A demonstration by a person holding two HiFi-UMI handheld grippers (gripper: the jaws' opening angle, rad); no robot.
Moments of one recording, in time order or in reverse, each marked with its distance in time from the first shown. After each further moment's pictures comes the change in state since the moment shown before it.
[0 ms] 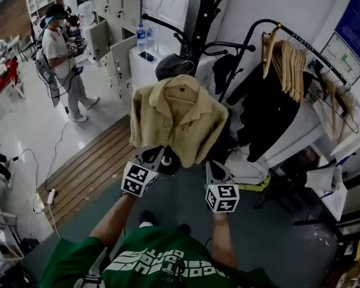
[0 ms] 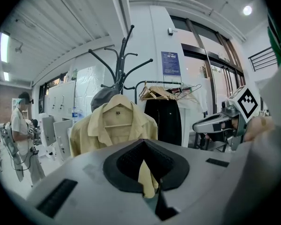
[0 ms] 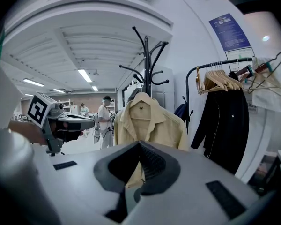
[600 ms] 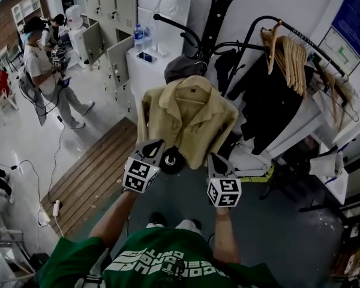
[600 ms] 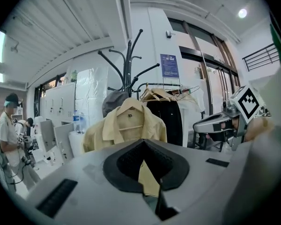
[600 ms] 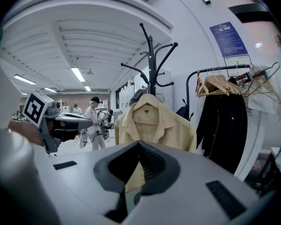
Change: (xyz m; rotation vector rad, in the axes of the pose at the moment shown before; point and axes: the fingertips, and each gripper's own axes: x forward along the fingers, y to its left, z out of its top) left arm -0.016 0.067 0.005 0.034 -0.006 -0.056; right arm 0.037 0.050 0.021 0.015 -0.019 -0.101
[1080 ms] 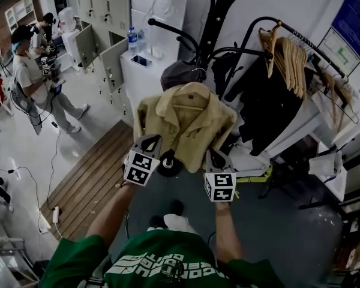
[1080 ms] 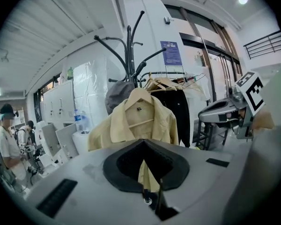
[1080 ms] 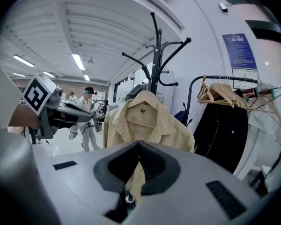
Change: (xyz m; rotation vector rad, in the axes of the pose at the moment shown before) left arm 0.046 0.048 0.000 0.082 0.113 0.029; right arm 0.051 -0.014 0.019 -0.122 0.041 -0.076
